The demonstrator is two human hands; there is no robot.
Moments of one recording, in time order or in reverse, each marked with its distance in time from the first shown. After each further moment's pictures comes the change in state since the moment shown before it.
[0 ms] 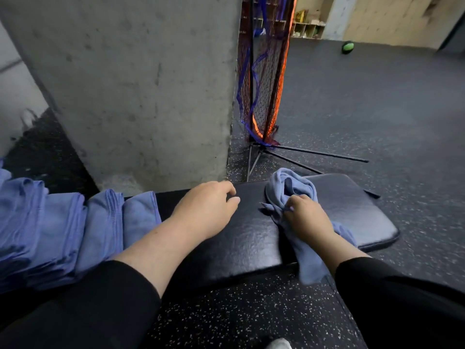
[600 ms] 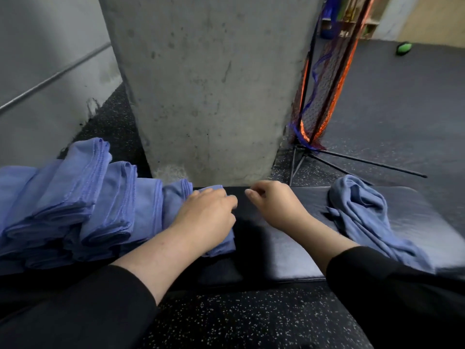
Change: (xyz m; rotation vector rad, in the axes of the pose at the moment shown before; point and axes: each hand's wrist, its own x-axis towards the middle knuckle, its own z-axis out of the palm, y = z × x) left_hand -0.056 -0.121 -0.038 0.326 -0.013 0.007; right_hand -0.022 -0.221 0.012 0.333 -0.025 -0.403
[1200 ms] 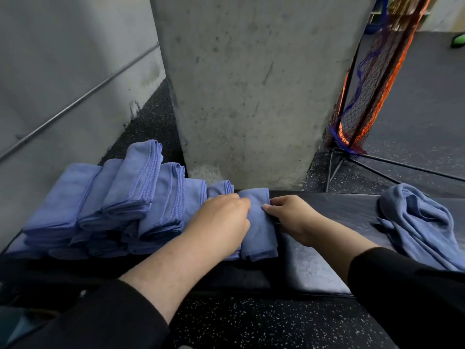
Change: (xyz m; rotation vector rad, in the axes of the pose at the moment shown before) left_hand -0.031 -0.036 -0.018 -0.025 -0.041 -0.139; right_hand 0.019 -0.014 0.059 0.648 -0.296 0.341
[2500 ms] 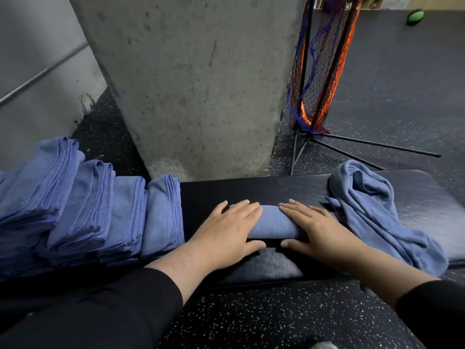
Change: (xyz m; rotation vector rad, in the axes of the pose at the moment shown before) left_hand 0.050 0.076 0.104 0.032 -0.049 0.393; right_hand -0.062 0.108 -0.142 -1.045 0.043 -0.498
